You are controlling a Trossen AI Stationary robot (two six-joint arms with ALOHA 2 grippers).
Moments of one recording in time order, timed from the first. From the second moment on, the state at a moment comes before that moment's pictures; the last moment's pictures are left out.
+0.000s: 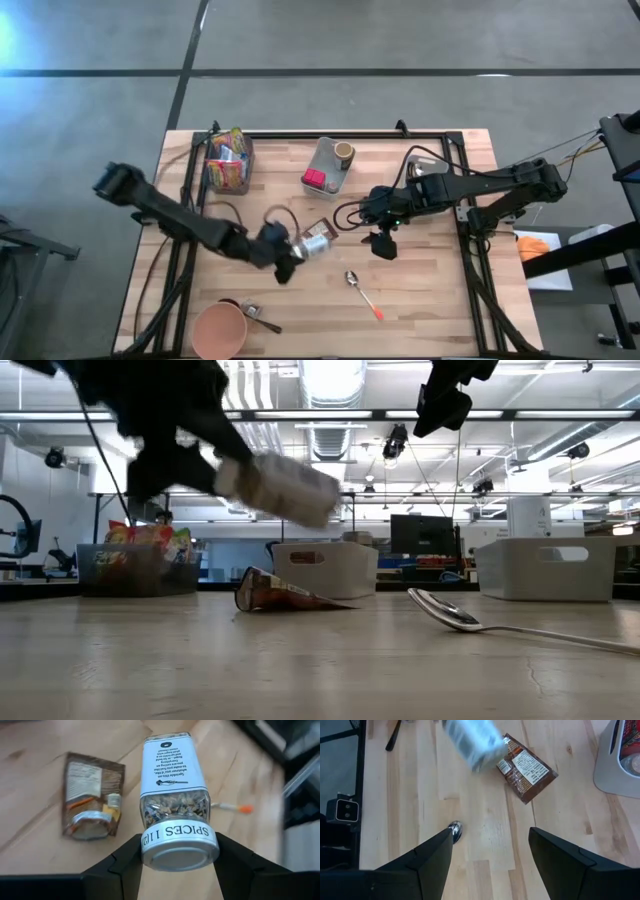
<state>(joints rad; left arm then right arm) -0.40 1.43 0.77 -0.08 -0.35 -0.96 0.12 1.42 1.25 -0.79 -0.08 0.33</state>
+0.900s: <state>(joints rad) 0.25 1.35 1.33 -1.01 0.18 -0.67 0.12 1.42 1.25 -0.85 -0.05 0.31</state>
